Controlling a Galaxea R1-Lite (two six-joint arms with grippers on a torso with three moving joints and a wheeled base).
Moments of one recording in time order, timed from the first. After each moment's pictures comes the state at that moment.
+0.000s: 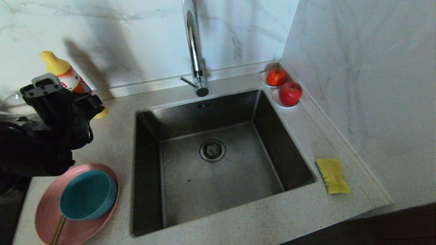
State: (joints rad) left arm 0.07 1.95 -1.02 -1.11 0.51 -0.13; right arm -0.01 0.00 -0.01 0.02 -0.01 0.01
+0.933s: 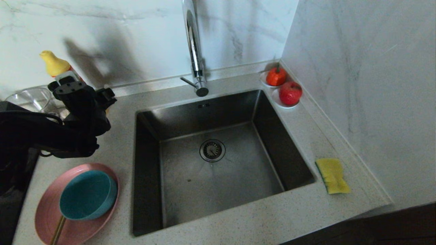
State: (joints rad) left arm 0.08 2.20 -1.38 -1.09 0.52 -0.14; right arm -0.01 0.00 -0.01 0.02 -0.01 0.01
